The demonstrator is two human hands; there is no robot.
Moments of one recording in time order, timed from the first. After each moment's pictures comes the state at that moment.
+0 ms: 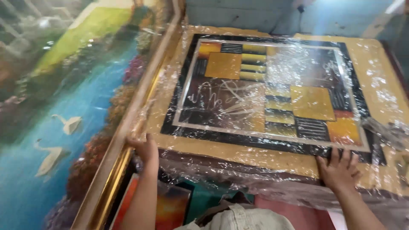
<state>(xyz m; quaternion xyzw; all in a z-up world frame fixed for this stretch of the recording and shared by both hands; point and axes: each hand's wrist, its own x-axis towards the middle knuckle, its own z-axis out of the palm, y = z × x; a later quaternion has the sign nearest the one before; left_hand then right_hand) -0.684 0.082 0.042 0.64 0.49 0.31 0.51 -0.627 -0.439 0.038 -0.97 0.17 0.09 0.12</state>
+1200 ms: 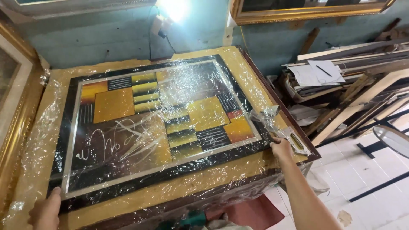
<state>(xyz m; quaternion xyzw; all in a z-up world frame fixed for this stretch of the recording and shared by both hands) -0.594 0.044 0.071 0.80 0.53 -0.03 0.30 -0.590 -0.583 0.078 -0.78 0.44 0.02 0.45</state>
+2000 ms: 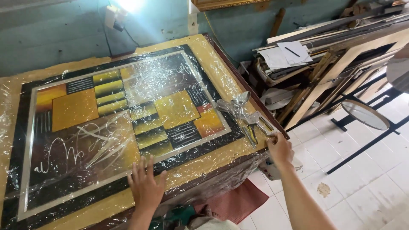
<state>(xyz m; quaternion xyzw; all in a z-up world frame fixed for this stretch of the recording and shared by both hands) -0.631 -0.252 0.042 0.98 -0.03 0.08 0.19 -0.668 -0.642 0.075 -0.86 0.39 -0.06 0.31</state>
